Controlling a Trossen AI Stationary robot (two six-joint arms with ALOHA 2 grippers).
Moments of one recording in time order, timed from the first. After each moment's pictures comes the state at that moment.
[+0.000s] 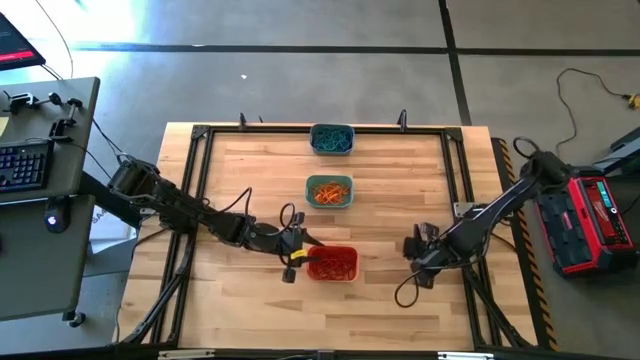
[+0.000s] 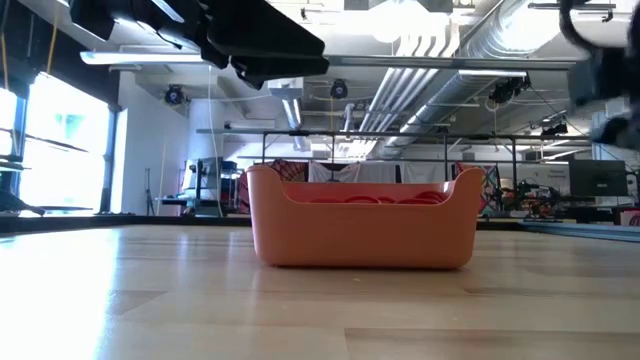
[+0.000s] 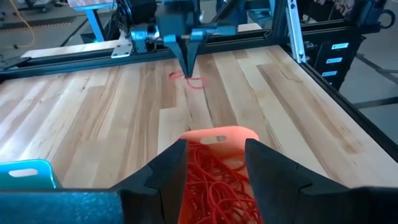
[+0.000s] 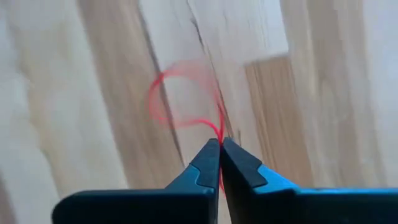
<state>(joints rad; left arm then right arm) -0.34 1.58 0.77 0.46 -0.24 0.00 0.64 1.28 0.65 -0.74 0.16 0.86</state>
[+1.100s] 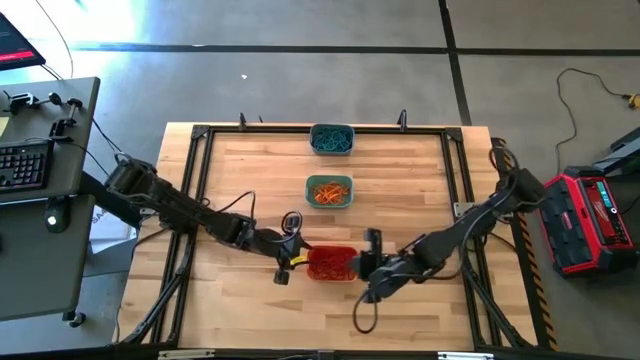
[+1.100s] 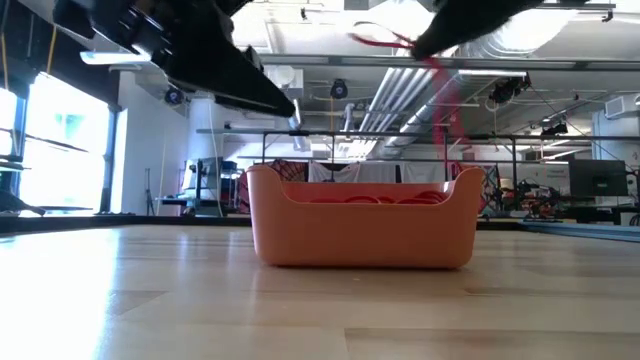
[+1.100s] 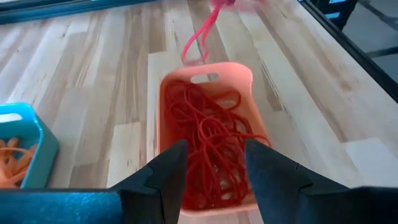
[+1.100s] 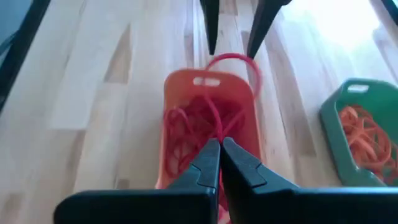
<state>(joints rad) -0.36 1.56 0.77 0.23 -0.22 -0.03 0.57 1.61 1.15 -0.43 0.52 0.33</state>
